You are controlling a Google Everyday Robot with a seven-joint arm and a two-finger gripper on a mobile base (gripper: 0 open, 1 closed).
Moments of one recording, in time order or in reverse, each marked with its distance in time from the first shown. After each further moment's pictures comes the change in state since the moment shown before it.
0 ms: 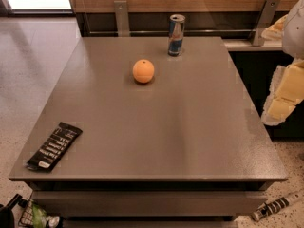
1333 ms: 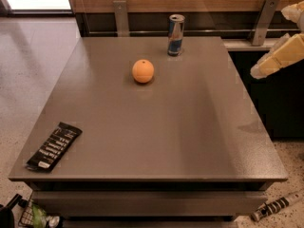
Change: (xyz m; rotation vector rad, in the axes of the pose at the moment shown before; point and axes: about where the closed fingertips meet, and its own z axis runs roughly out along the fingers) arm 0.018 -0.112 0.020 0.173 -0.429 0.274
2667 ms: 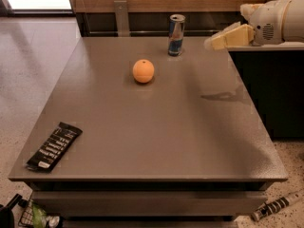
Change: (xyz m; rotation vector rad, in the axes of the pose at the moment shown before) arm -0.066 -0.047 0.096 -0.007 -0.437 0.186
